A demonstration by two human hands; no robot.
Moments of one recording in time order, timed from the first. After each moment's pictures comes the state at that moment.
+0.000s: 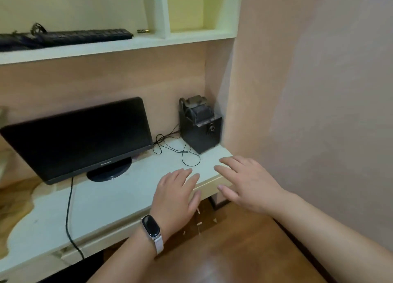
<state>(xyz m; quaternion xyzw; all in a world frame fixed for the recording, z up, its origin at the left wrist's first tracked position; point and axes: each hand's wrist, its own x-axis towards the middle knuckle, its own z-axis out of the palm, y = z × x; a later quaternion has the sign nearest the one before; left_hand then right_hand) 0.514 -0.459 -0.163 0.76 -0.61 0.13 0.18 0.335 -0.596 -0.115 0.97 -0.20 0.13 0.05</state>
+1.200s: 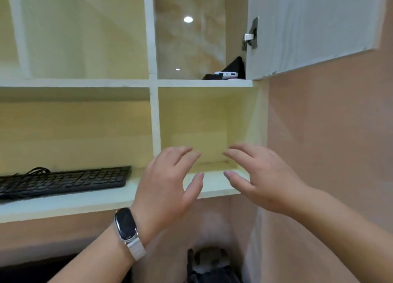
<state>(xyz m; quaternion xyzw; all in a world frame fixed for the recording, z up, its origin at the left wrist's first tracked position) 0.649 -0.763 0.139 0.67 -0.51 0.45 0.30 0.507 -0.936 0.158 0.91 -0.06 0.40 0.09</state>
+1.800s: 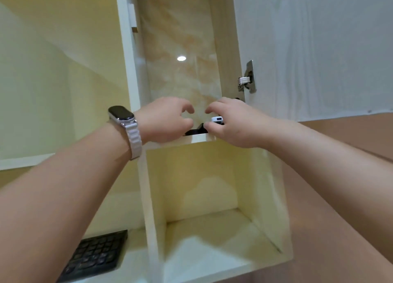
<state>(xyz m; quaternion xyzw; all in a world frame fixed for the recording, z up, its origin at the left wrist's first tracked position) 0.688 -0.824 0.387 0.81 -0.49 0.31 0.12 0.591 -0.976 0.354 0.91 -0.10 0.39 0.03</state>
